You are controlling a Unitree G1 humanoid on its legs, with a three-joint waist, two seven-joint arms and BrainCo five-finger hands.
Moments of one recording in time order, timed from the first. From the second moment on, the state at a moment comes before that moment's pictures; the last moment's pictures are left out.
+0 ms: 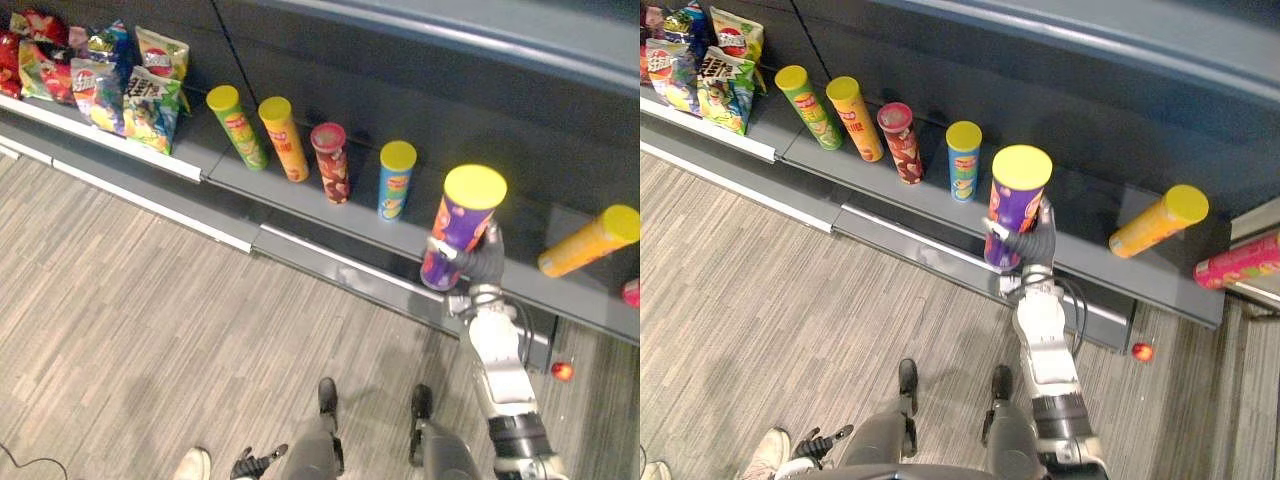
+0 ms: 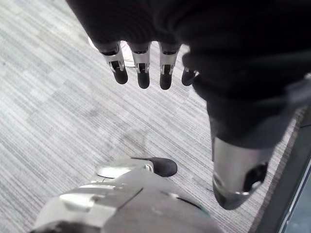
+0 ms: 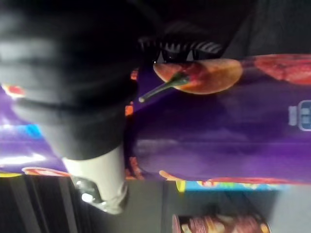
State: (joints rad) left arm 0.06 0.07 0.23 1.10 -0.03 -0.06 0.15; right arm -0.28 -0.05 -0.01 -0.02 -0.08 -0.14 -0.31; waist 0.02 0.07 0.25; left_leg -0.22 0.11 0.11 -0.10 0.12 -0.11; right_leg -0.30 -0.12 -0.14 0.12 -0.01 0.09
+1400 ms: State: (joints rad) left arm -0.07 -0.07 0.16 0.93 -0.12 -0.13 0.13; right arm -0.91 -0.20 -0.26 0.09 -0.11 -0.10 -0.60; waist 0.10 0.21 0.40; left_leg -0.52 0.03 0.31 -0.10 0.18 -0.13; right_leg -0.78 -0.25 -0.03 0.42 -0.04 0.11
